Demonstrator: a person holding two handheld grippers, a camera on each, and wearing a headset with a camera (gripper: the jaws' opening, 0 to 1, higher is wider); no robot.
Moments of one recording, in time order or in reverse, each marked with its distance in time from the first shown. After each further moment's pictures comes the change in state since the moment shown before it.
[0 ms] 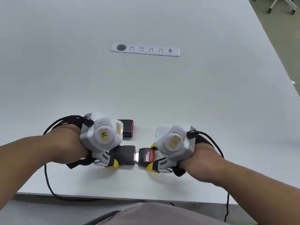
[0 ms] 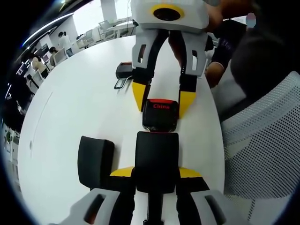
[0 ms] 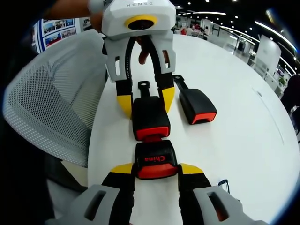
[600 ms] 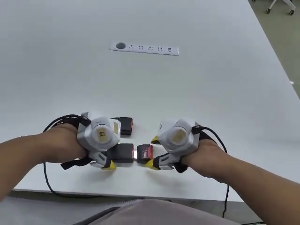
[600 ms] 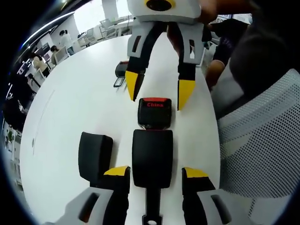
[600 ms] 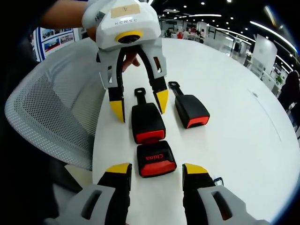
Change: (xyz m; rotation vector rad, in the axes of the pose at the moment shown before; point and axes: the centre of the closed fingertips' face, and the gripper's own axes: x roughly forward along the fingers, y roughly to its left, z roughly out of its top) left arm -0.009 -0.009 -0.003 0.009 0.035 0.025; right arm -0.017 -0.004 0.006 0.037 -0.047 -0.010
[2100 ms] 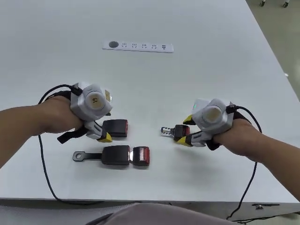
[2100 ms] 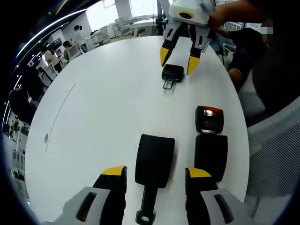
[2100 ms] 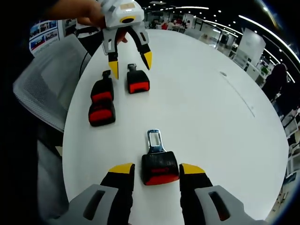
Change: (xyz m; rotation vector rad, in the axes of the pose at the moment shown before) left arm -0.011 0.094 0.003 -0.066 -0.014 0.067; right arm -0.057 -0.094 -0.069 0.035 0.102 -0.143
